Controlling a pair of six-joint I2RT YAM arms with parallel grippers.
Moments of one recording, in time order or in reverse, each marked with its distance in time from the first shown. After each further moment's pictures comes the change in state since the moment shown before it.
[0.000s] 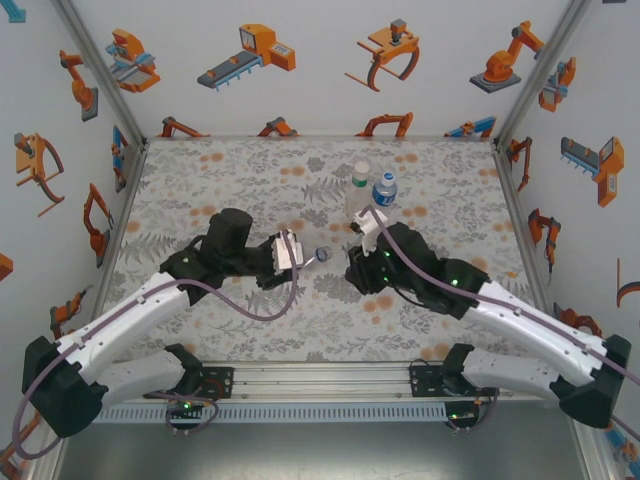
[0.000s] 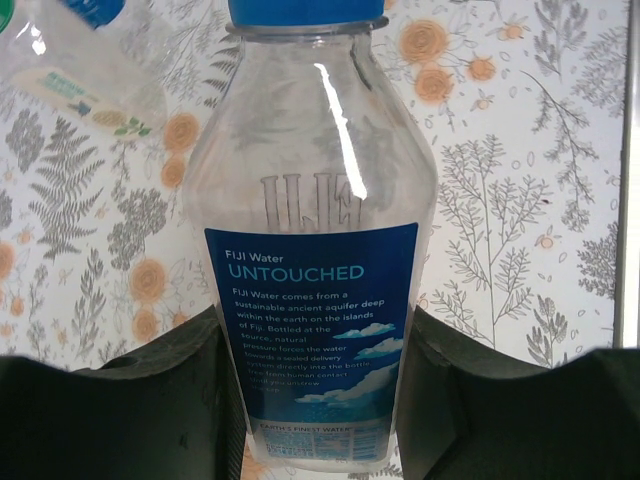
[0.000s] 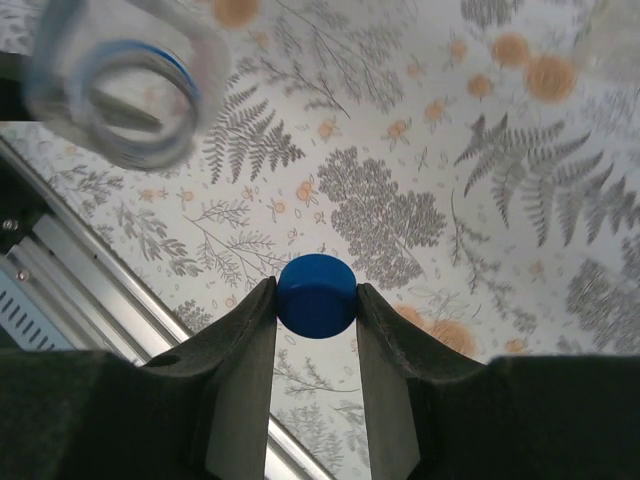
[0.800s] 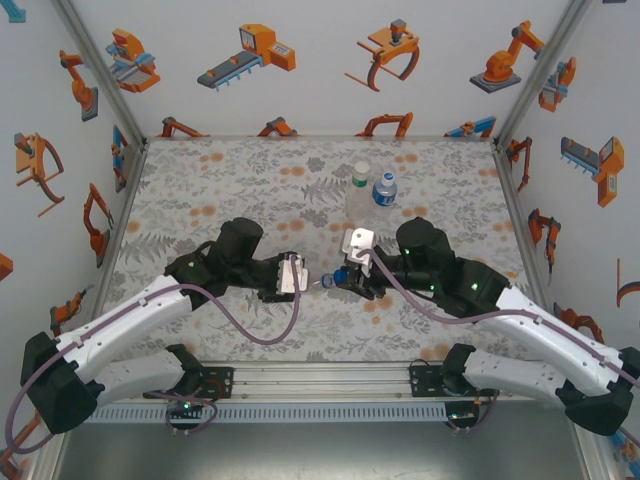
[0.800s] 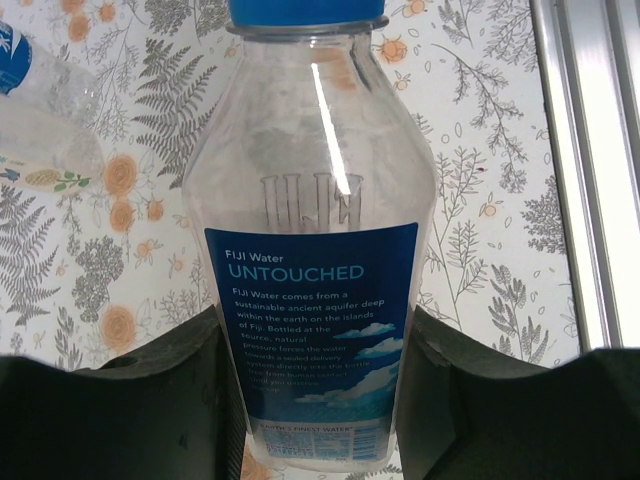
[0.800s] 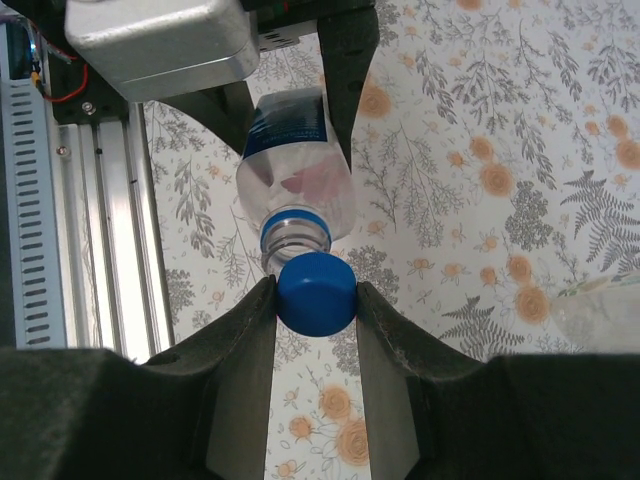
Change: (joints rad) left arm -0.070 0.000 -0.001 -0.090 0.053 0.130; right arm 0.000 -0.035 0.053 0.053 -0.371 -0.520
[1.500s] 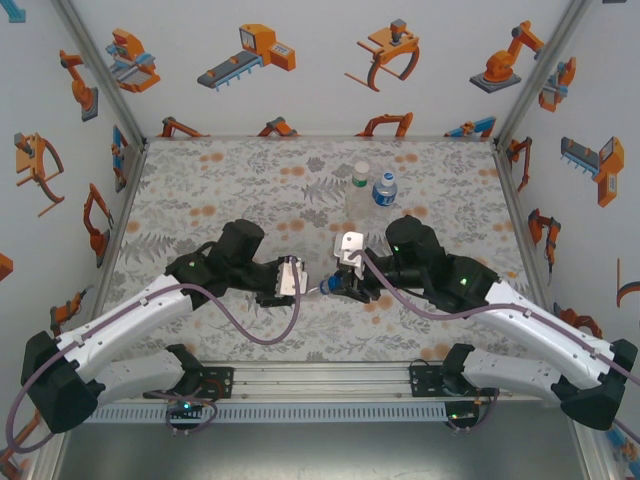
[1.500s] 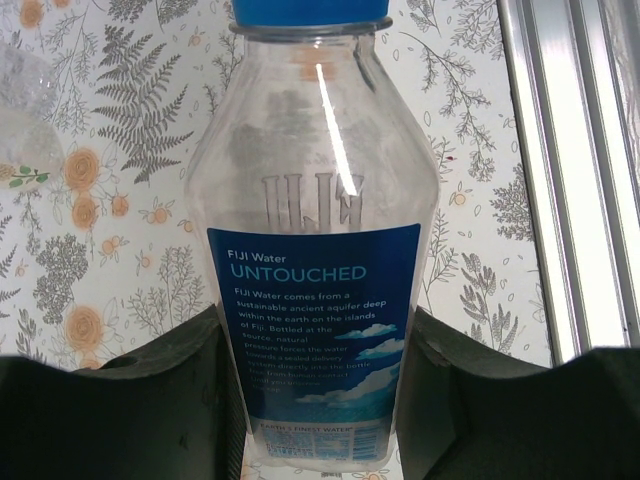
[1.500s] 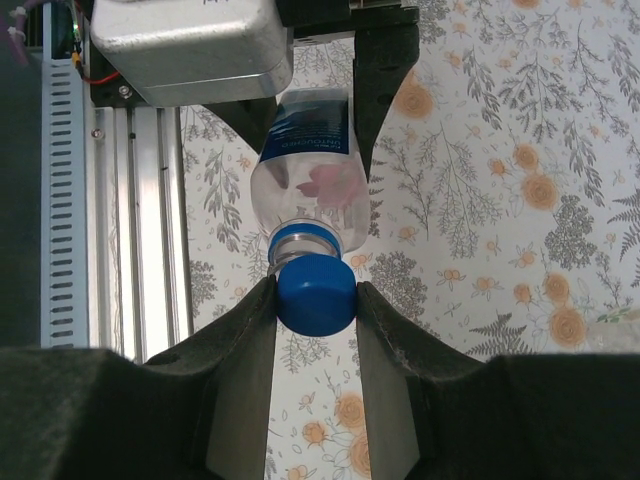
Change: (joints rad) left arm 0.000 0.005 0.000 -0.050 0.019 0.000; right arm -0.001 0.050 0.003 -0.008 -0.090 -0.019
